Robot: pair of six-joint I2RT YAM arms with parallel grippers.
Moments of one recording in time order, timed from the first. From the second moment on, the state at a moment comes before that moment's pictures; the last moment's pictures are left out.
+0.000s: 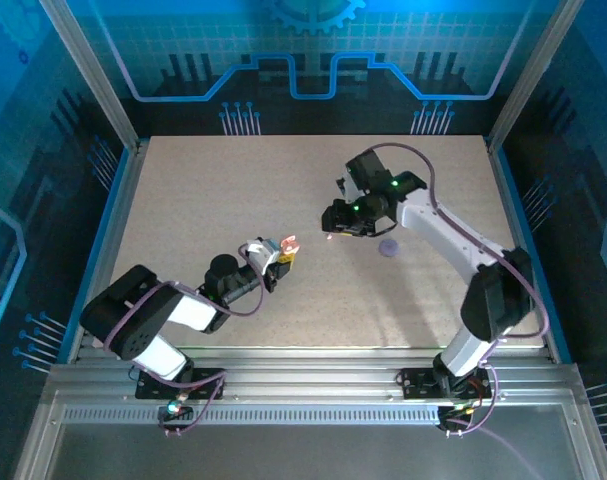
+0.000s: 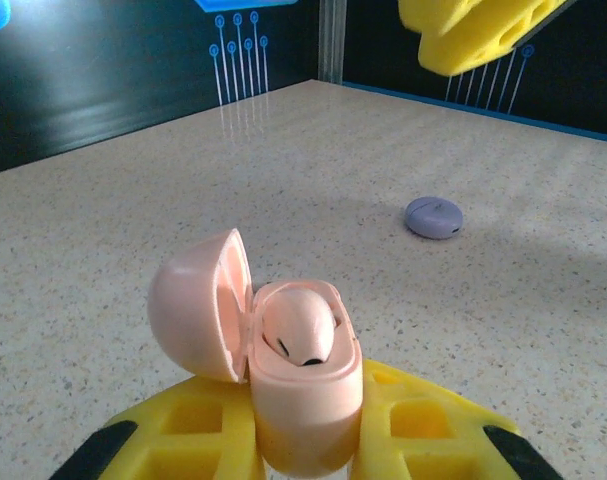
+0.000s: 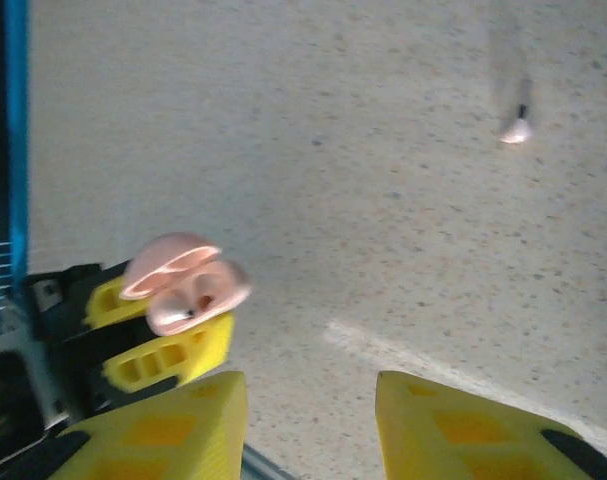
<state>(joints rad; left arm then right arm) -0.52 1.57 0.25 1.19 0.28 0.03 0.51 1.70 1.52 -0.95 -0.34 0.53</state>
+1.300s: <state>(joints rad) -0.52 1.61 0.21 1.28 0.19 0.05 0.45 2.38 2.05 -1.12 -0.24 0.40</state>
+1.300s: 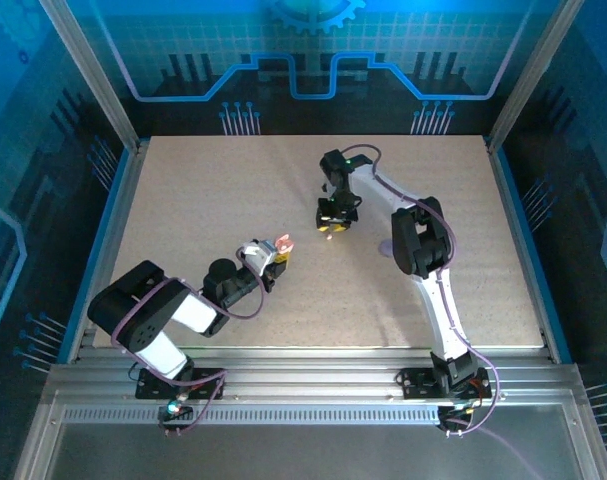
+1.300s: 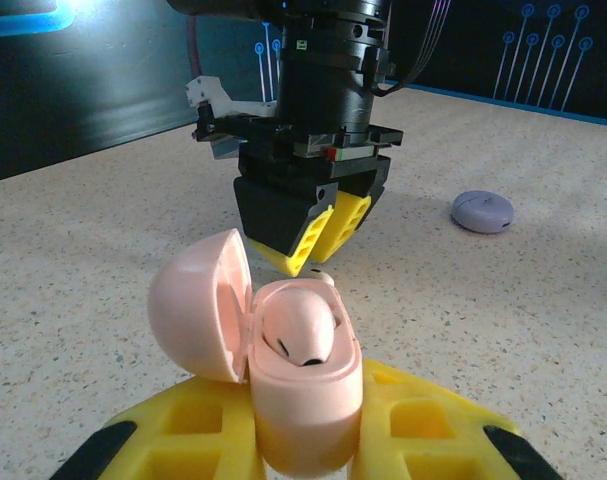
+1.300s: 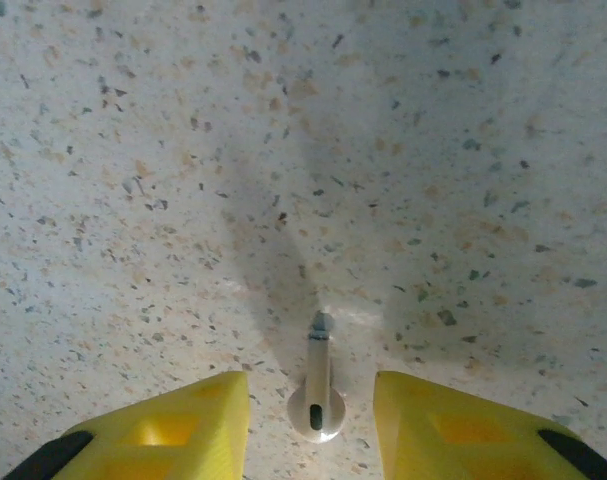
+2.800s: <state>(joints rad) -0.50 1.61 0.20 1.28 0.19 0.07 0.56 2.41 2.04 -1.13 -0.32 0.20</state>
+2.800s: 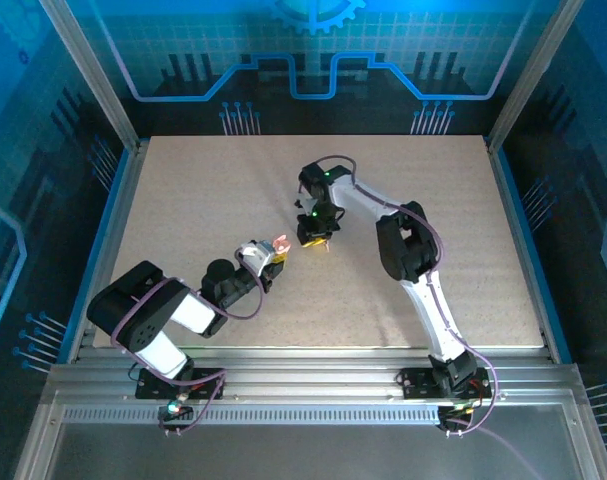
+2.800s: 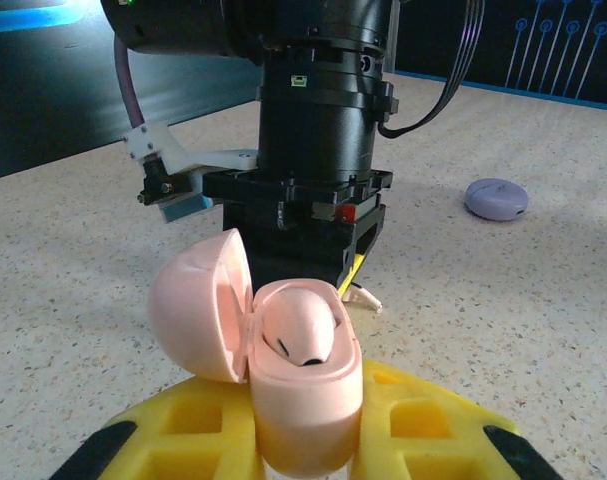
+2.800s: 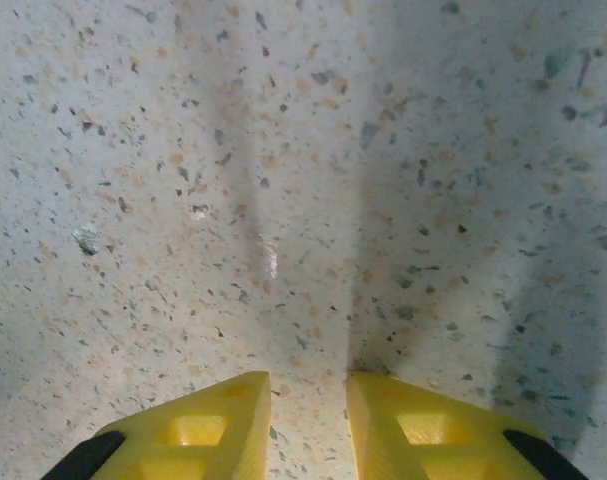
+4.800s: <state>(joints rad) -0.49 1.60 0.20 1.27 0.20 0.07 0.56 2.43 2.13 -1.33 -0.08 -0.27</state>
